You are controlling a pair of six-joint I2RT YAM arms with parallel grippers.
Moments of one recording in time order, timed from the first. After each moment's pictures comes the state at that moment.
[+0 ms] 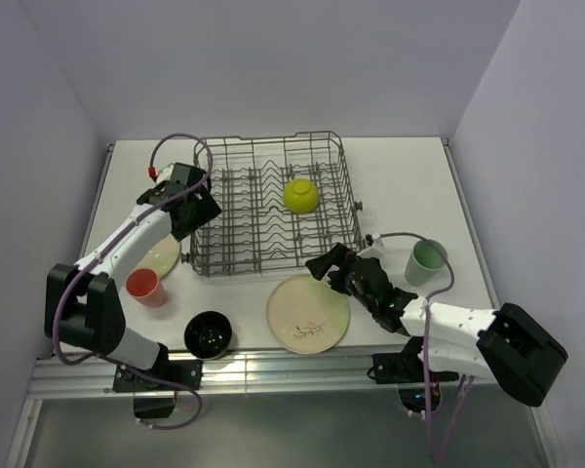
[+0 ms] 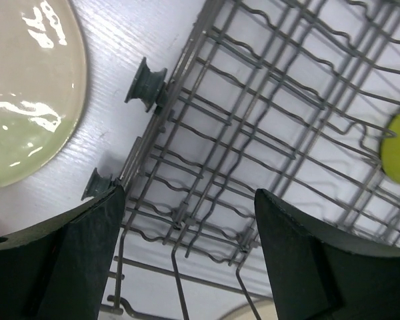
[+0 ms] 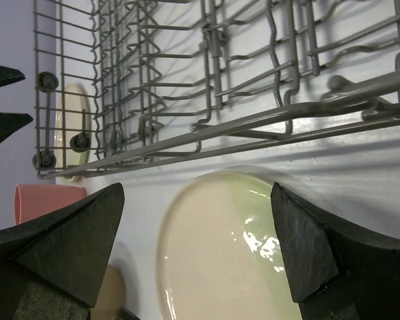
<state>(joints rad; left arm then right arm) -0.31 1.51 1.16 -0.65 -0.29 -0.86 0.76 1.12 0.22 0.44 0.25 1.08</state>
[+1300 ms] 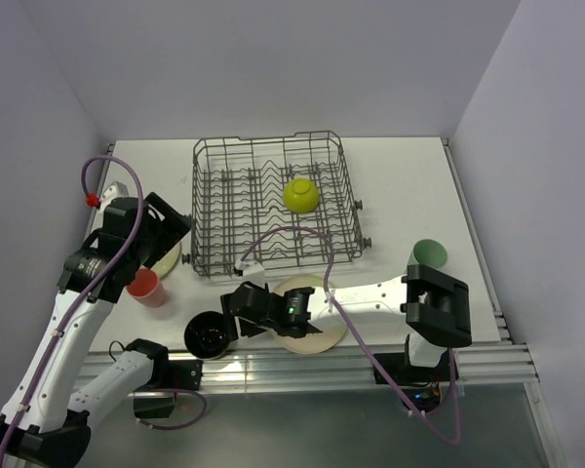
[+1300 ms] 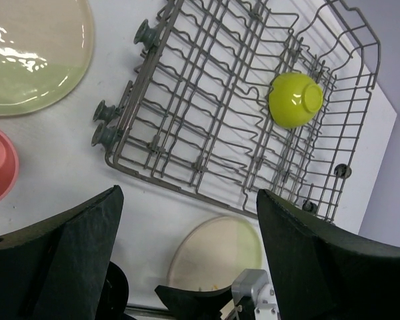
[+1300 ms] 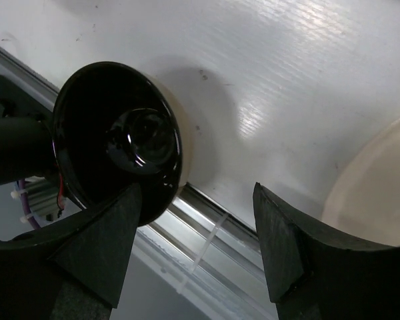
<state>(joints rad) -0.32 0.86 1.10 -0.90 -0.23 -0.96 1.36 1.67 1.04 -0.21 0.26 0.93</state>
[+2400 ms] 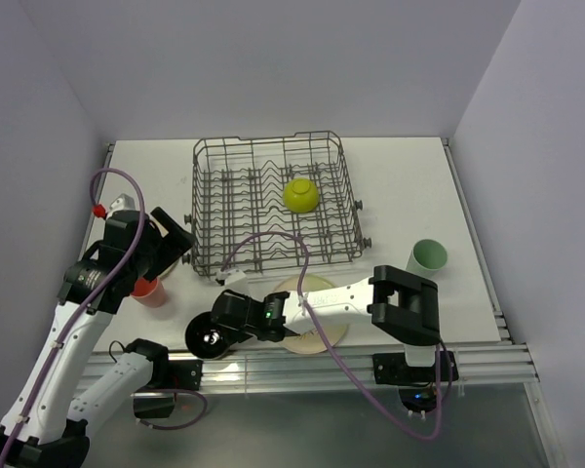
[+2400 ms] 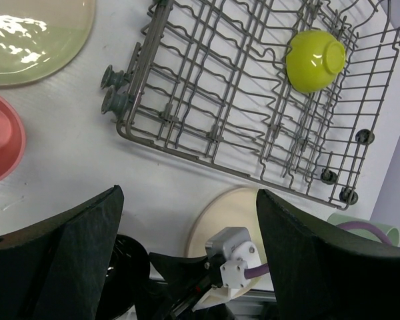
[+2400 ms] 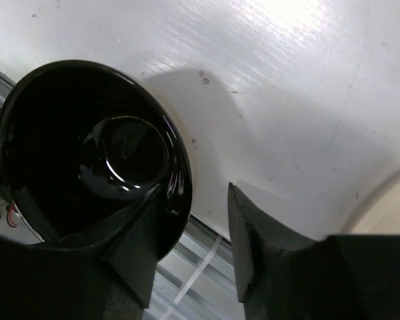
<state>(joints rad) -0.32 0.79 1.01 -0.93 -0.15 -0.92 1.39 1.85 1.18 -0.27 0.29 0.85</state>
